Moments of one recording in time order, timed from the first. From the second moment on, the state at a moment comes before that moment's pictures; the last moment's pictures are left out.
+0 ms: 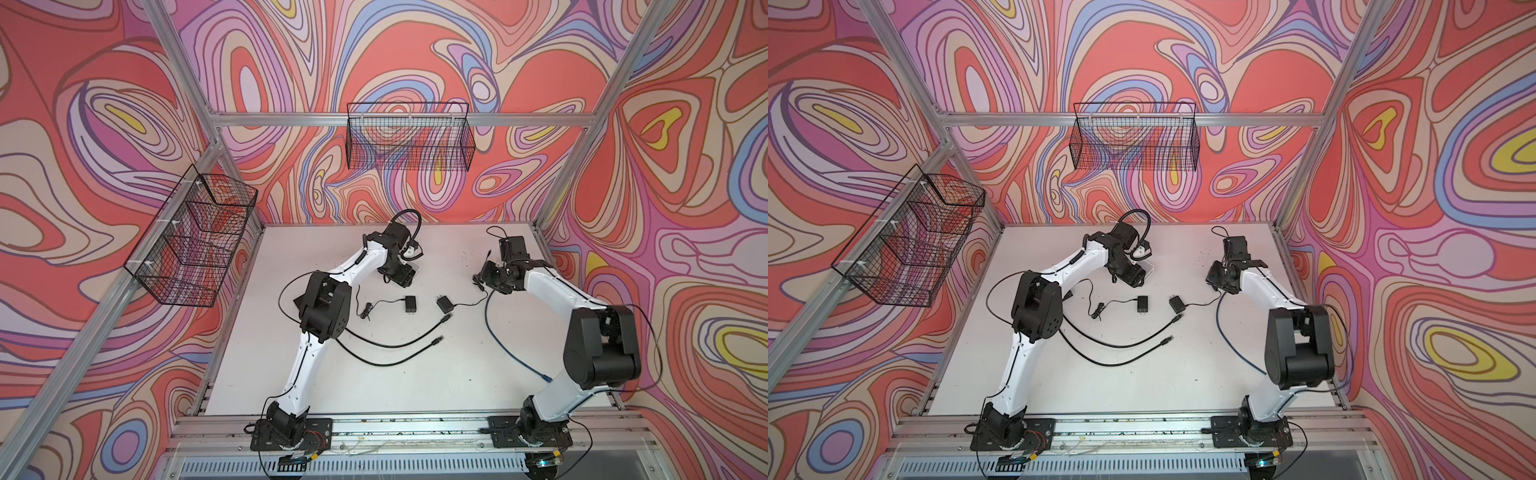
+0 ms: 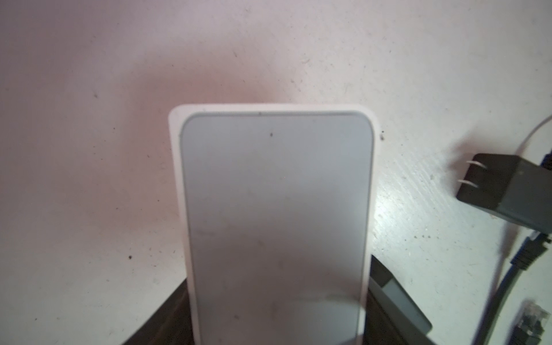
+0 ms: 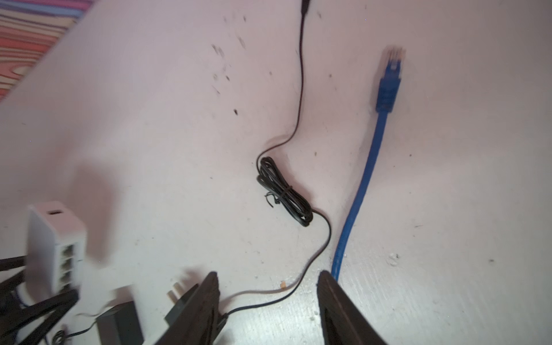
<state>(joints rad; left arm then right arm) -0.53 2.35 2.08 -0.94 0.16 0.12 0.05 1.59 1.16 -0.50 -0.09 0.52</state>
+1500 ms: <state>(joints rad) -0.96 1.74 1.50 -0.66 -0.05 0.12 0.09 1.23 0.86 -0.37 -0.88 0.68</state>
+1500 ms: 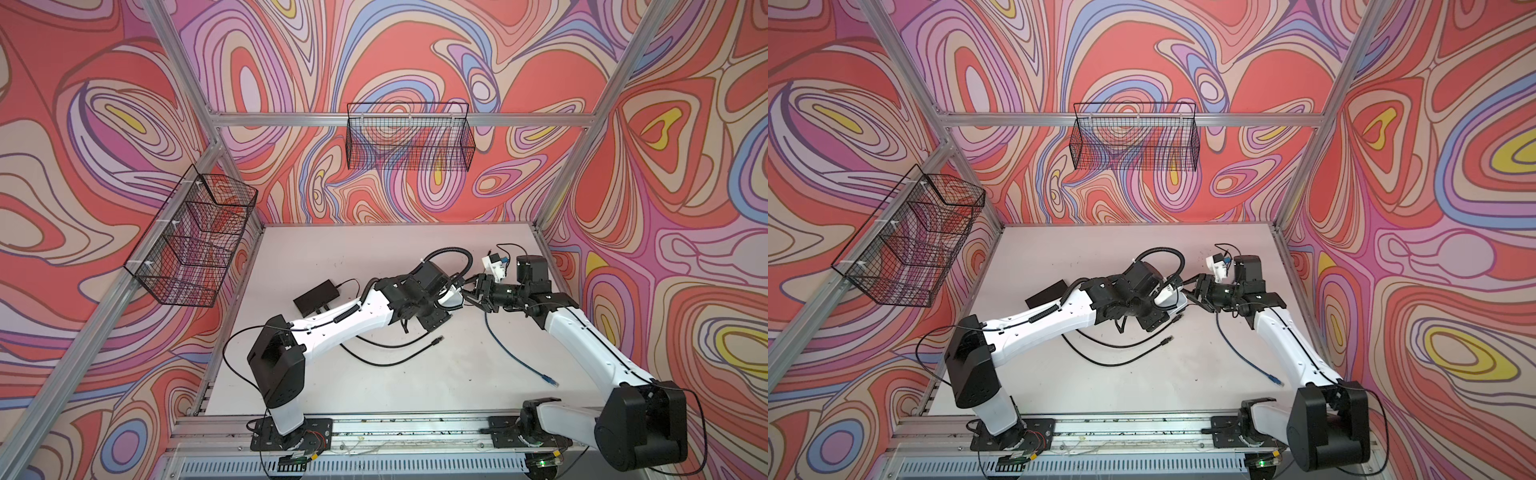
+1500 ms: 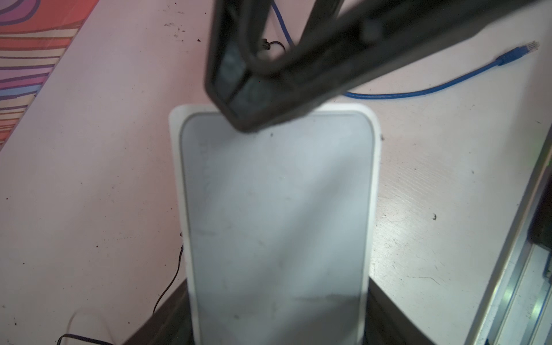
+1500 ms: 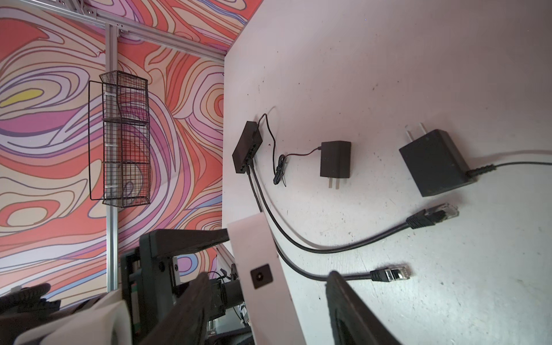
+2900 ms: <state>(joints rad) -1.01 1.33 0.93 -0.10 -0.09 -0.73 0.24 0.84 0.39 0.32 -0.41 1.26</state>
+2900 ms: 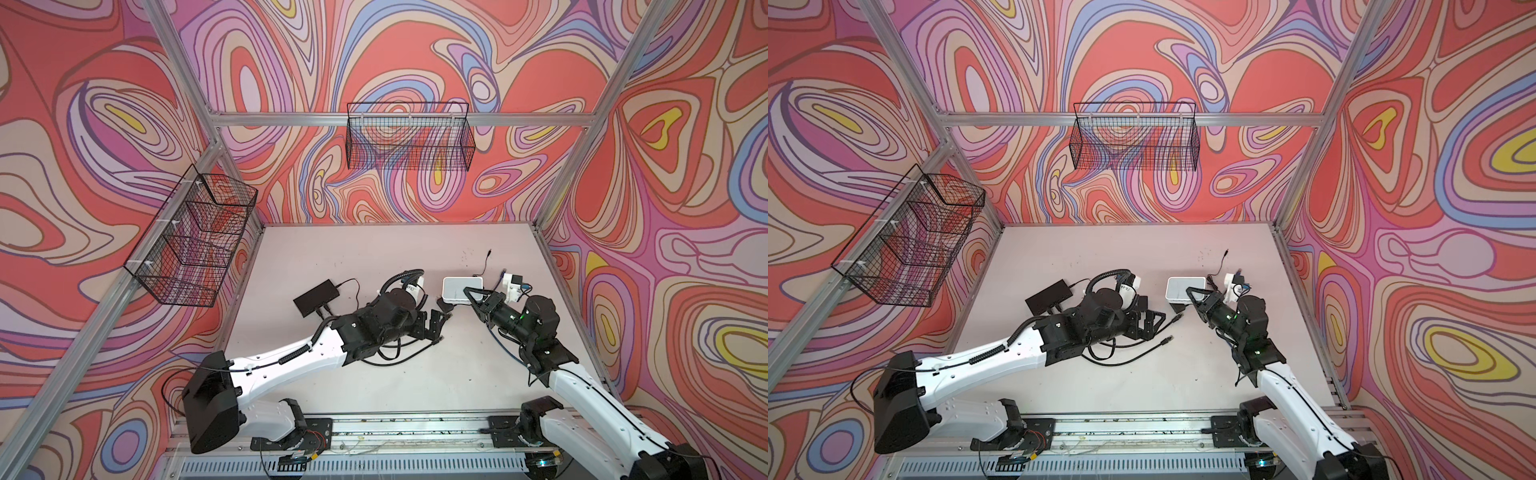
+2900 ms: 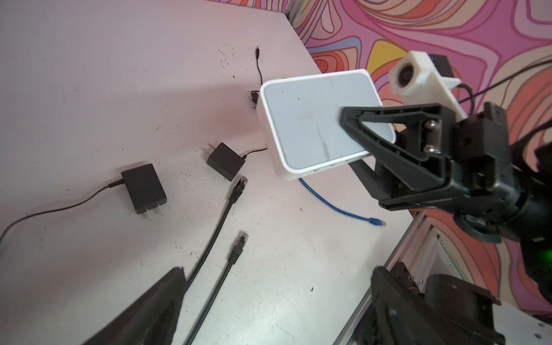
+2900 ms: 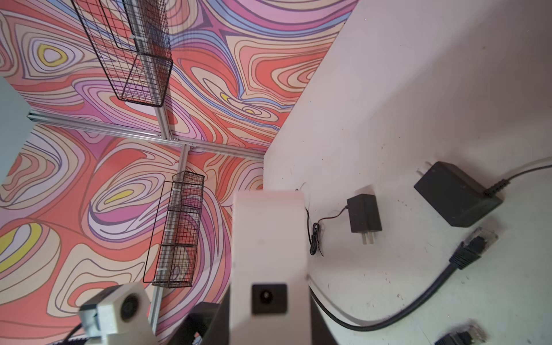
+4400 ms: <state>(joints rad) -1.01 1.61 0.87 0.80 -0.29 -1.16 0.53 0.98 0.30 0.87 -0.08 1.37</state>
